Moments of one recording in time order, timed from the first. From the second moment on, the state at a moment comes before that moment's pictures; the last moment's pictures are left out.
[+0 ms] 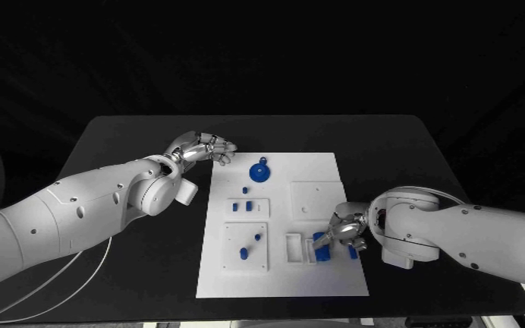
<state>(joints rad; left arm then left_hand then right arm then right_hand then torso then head) 1.16 -0.69 -0.10 1.21 -0.31 -0.17 0.28 0.99 -0.14 0.45 -0.24 0.05 0.86 0.17 0.27 0.53 1.18 0.13 0.07 0.21 0.92 0.10 0.58 0.41 0.05 0.69 0.00 0.61 1.20 1.11 -0.97 -0.17 1.71 -1.07 0.06 -0.55 0.70 -0.16 0.47 -0.11 0.05 0.91 0.12 0.29 0.67 1.10 0.00 1.10 1.19 1.29 -0.11 1.24 1.05 0.22 1.10 -0.08 1.08 1.31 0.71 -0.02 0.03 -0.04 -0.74</state>
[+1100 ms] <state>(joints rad) 1.16 -0.70 -0.10 1.21 -0.31 -0.16 0.28 0.99 -0.14 0.44 -0.24 0.05 0.86 0.17 0.27 0.53 1.18 0.13 0.07 0.21 0.92 0.10 0.58 0.41 0.05 0.69 0.00 0.61 1.20 1.09 -0.96 -0.18 1.71 -1.03 -0.01 -0.51 0.80 -0.10 0.61 -0.16 0.05 0.99 0.09 0.29 0.64 1.12 -0.02 1.10 1.19 1.31 -0.12 1.24 1.05 0.21 1.11 -0.08 1.09 1.31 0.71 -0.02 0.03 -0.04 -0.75</state>
